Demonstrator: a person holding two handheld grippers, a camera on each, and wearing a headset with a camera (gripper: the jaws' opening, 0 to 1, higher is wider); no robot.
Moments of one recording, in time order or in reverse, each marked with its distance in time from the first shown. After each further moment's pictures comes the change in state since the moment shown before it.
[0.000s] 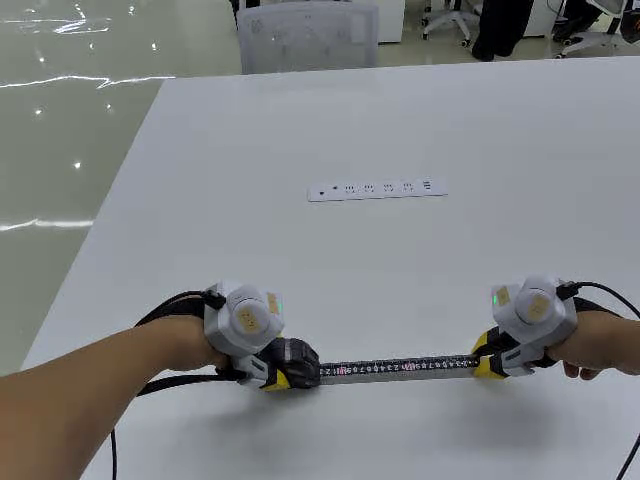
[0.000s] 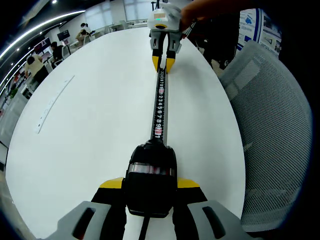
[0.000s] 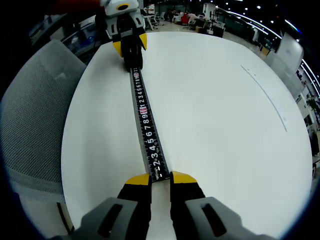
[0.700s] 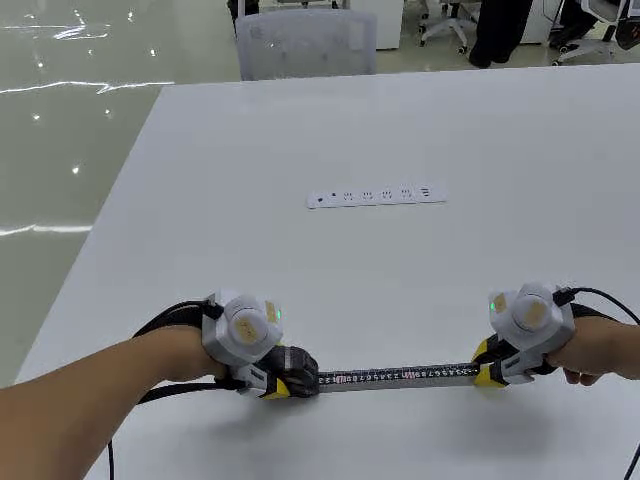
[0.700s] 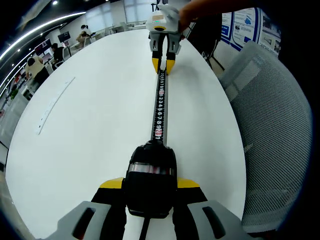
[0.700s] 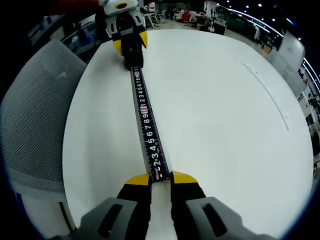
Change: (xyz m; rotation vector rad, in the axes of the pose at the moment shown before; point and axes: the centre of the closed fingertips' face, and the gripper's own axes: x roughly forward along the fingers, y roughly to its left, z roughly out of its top) left arm 0.001 0.001 0.000 0.001 -0.023 0.005; right arm 0.000 0.000 0.000 0.003 0.024 0.020
